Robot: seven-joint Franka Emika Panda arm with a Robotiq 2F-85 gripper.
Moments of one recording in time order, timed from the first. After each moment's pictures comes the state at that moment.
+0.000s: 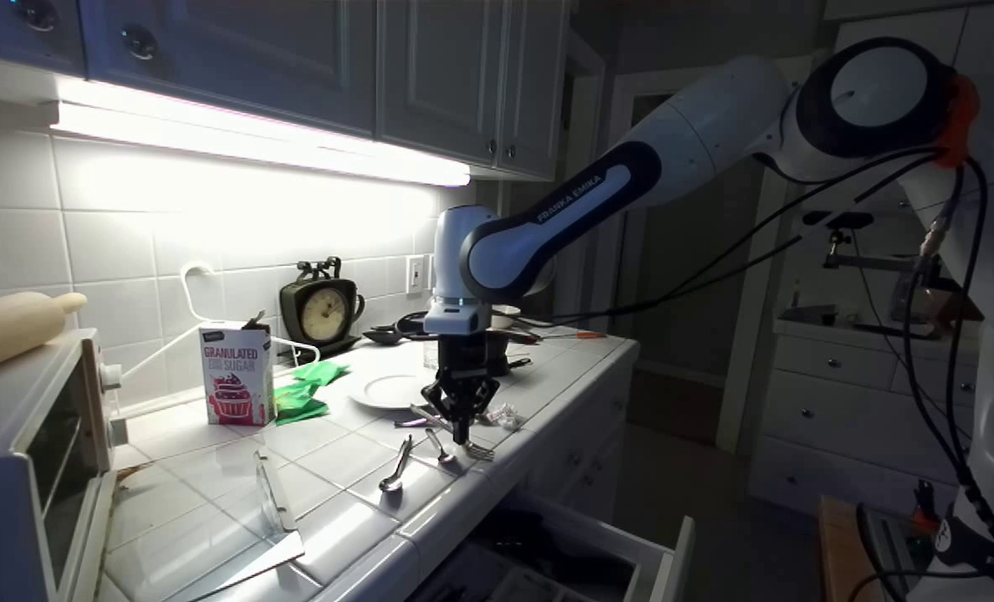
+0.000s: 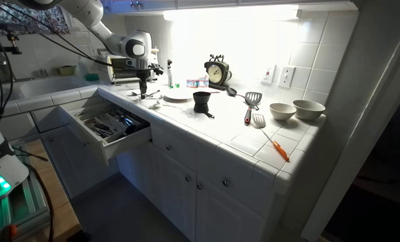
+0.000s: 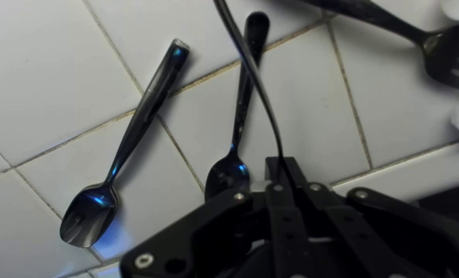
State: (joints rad) arm 0.02 0.56 0.22 -1.72 -0.07 2.21 -2.49
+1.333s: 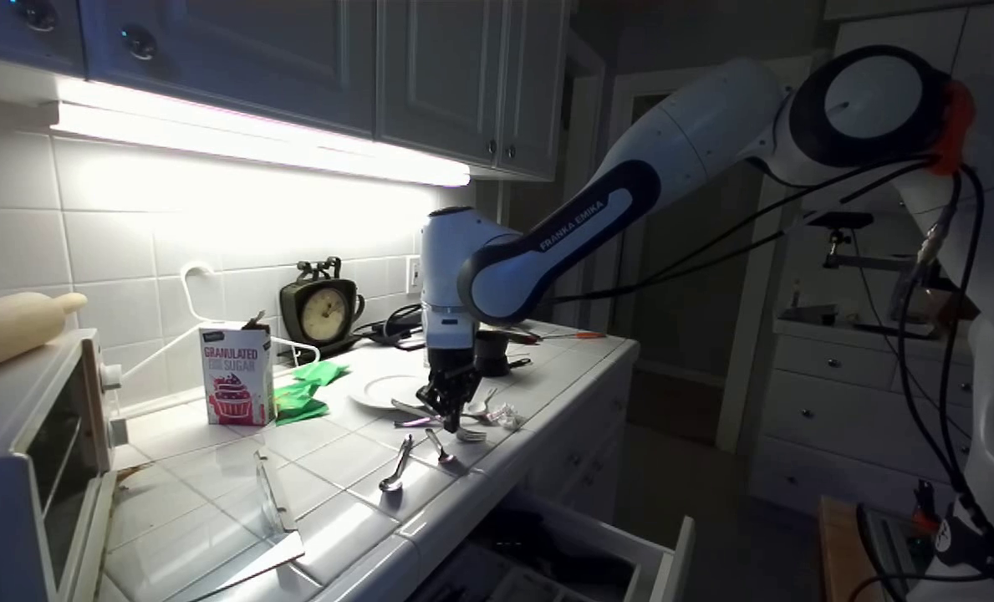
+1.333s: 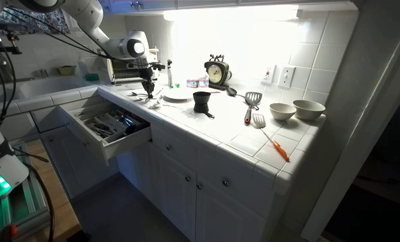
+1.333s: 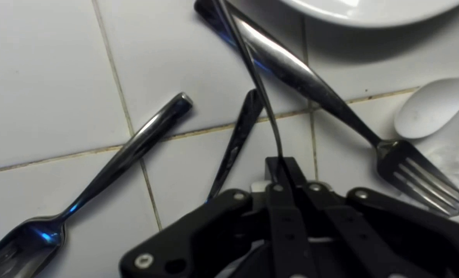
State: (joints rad) arm 0.11 0.59 0.14 -1.67 -0.30 2.27 -2.59
